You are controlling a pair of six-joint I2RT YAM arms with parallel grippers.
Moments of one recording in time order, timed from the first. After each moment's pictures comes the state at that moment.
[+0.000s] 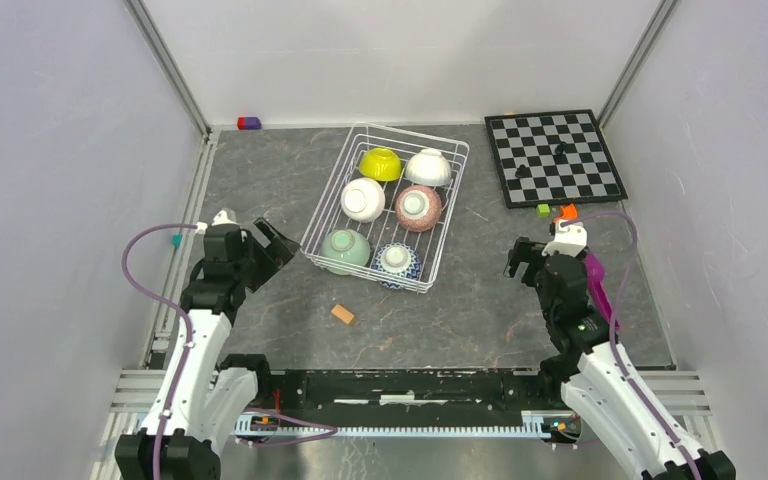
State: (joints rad) left arm -0.01 0.78 0.62 -0.52 0.10 -0.73; right arm 0.32 0.57 0.32 -0.11 0.37 0.26
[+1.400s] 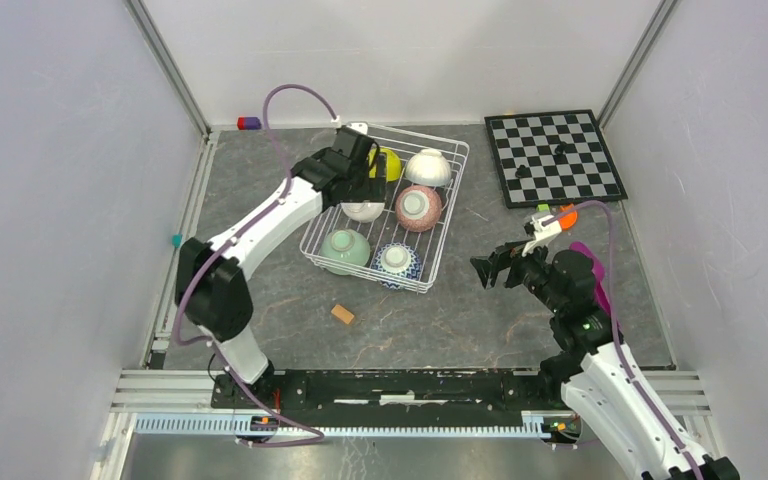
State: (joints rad) left arm -0.56 1.68 1.49 -0.63 -0.26 -0.40; right arm 0.32 0.57 0.38 -0.06 -0.22 0.17
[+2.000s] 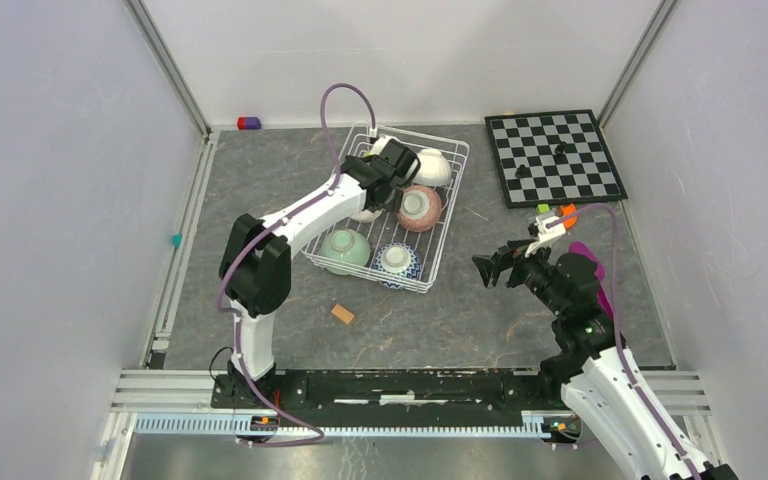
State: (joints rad) left arm -0.67 1.96 1.69 -0.74 -0.58 -0.35; right arm 0.32 0.53 0.38 -0.05 -0.20 0.16
